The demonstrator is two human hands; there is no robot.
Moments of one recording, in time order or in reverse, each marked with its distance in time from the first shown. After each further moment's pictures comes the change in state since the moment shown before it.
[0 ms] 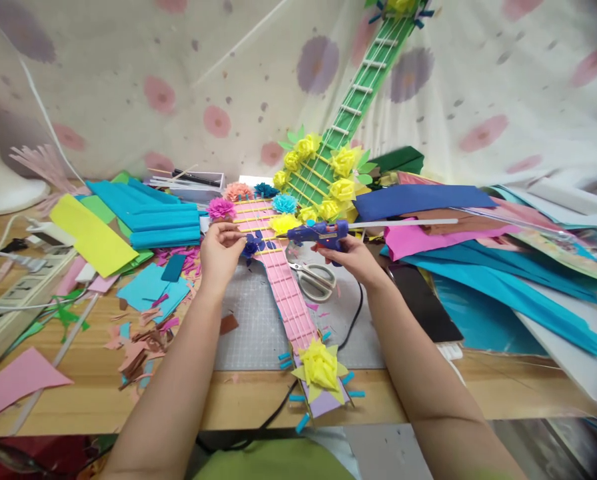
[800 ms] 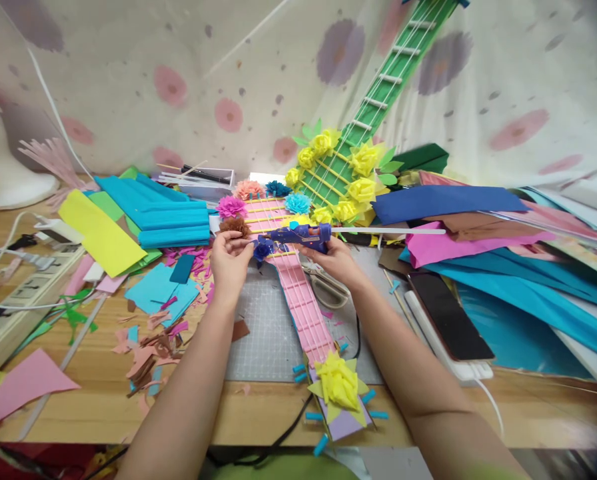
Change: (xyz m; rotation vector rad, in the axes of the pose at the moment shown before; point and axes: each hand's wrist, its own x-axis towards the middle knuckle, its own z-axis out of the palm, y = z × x) left_hand 0.000 -0.033 -0.002 -0.134 0.104 -0.073; right_hand 0.029 0.017 0.060 -0.096 -0.008 -0.121
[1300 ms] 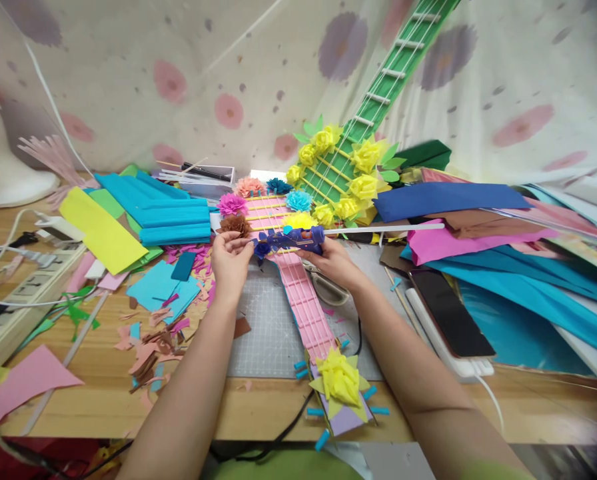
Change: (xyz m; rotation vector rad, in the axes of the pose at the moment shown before) left_hand -0.002 0.000 0.000 -0.023 0.040 -0.044; right_hand -0.005 0.010 0.000 -0.176 -0.092 -0.085
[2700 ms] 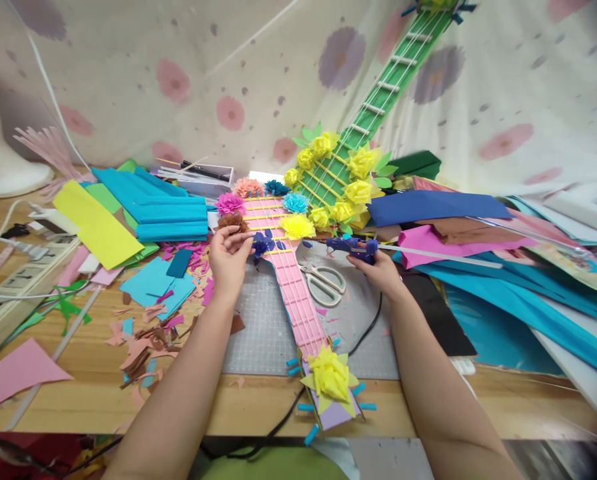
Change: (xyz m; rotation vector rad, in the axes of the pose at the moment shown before) left_hand -0.006 -0.001 0.004 -0.204 -0.046 0.136; right_hand -0.043 0.062 -0.089 -0.174 0.320 0.336
